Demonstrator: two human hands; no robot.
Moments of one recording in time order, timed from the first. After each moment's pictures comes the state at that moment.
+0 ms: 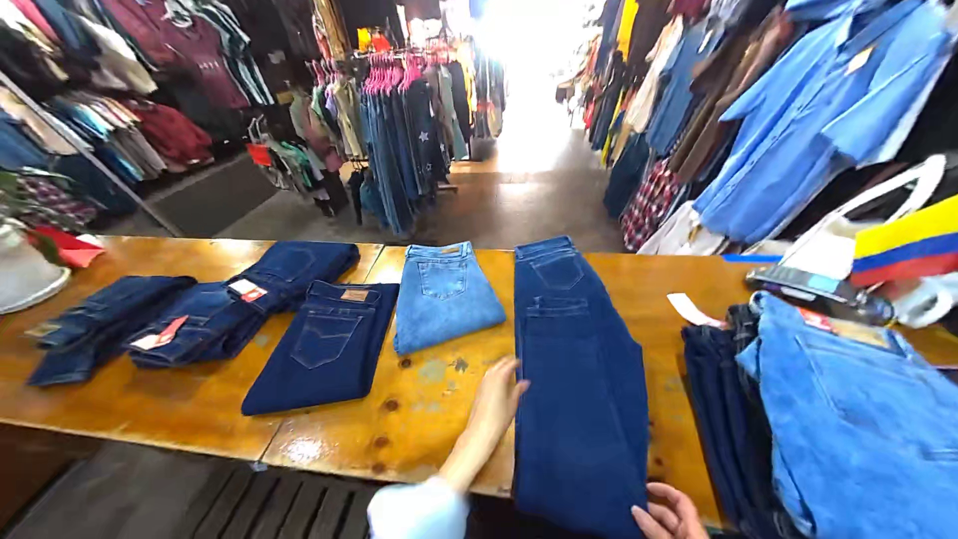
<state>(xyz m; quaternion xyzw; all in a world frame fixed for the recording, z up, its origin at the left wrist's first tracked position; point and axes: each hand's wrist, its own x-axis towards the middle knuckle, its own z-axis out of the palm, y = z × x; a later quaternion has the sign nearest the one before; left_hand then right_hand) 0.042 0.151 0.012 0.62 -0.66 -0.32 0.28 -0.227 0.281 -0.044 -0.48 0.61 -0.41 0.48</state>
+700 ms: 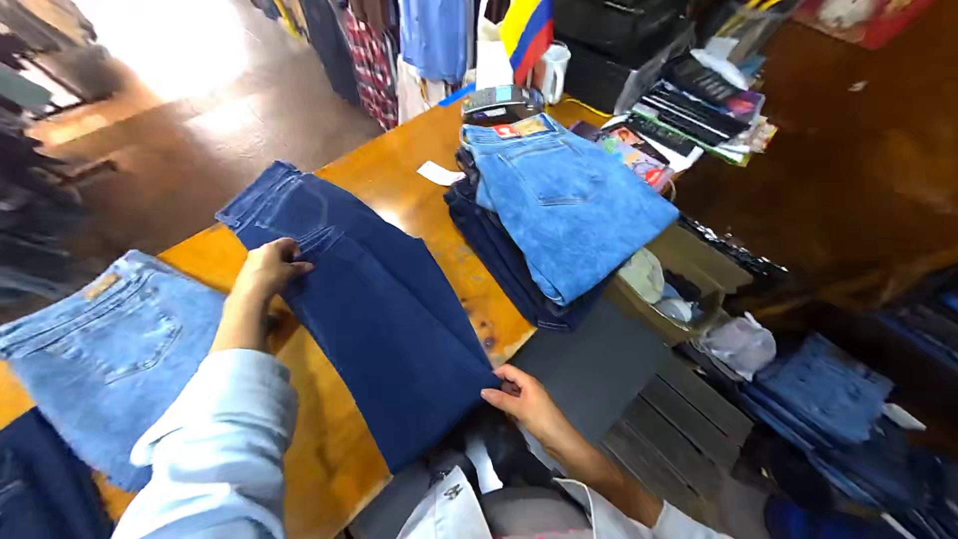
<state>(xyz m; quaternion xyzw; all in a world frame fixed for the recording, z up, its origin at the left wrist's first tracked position) 0.008 -0.093 0.003 0.52 -0.82 -0.22 0.03 -0.210 0.309 -0.059 -0.28 0.68 -0.44 0.52</state>
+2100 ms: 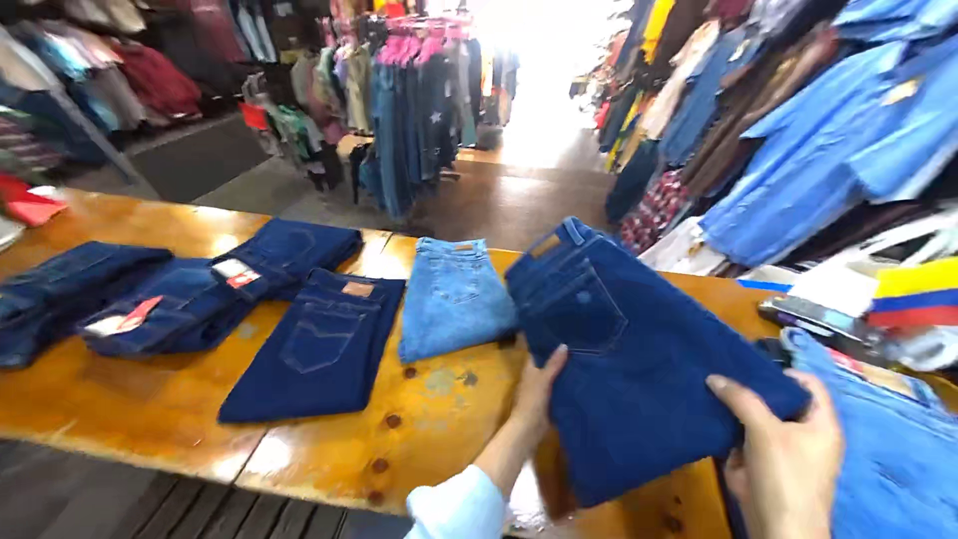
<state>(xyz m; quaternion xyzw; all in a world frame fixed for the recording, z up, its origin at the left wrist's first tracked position) 0.016 0.108 0.002 0.45 -0.27 -0.63 0.57 -0.163 0.159 0.114 -0.46 0.60 -0.62 0.21</state>
